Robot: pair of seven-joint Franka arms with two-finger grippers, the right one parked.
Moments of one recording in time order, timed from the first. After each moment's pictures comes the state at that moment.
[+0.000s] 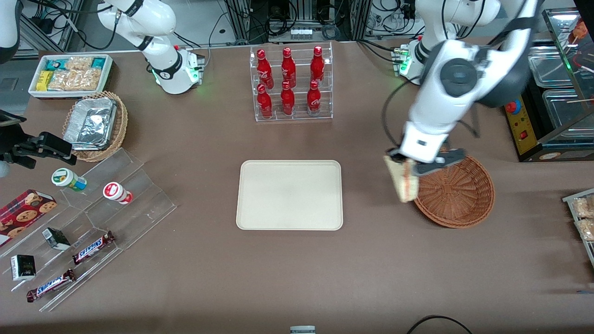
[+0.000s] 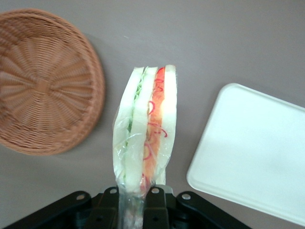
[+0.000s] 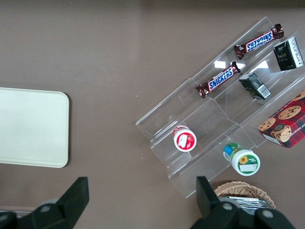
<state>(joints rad) -0.40 0.10 -0.08 -1.89 0.03 1.99 -0.80</state>
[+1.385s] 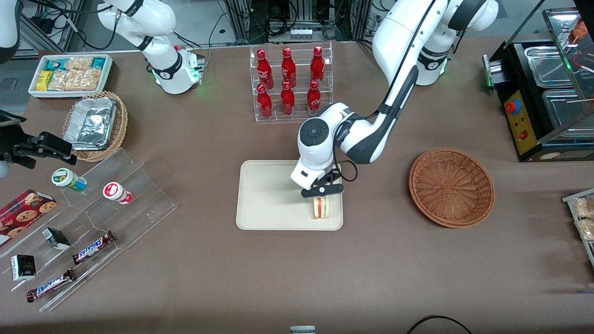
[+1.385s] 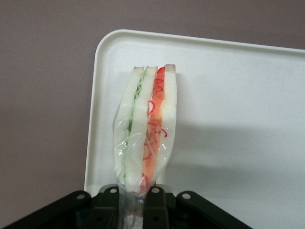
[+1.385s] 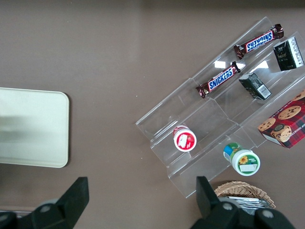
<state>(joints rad) -0.68 0.66 -0.07 -1.56 0.14 2.19 -0.93</state>
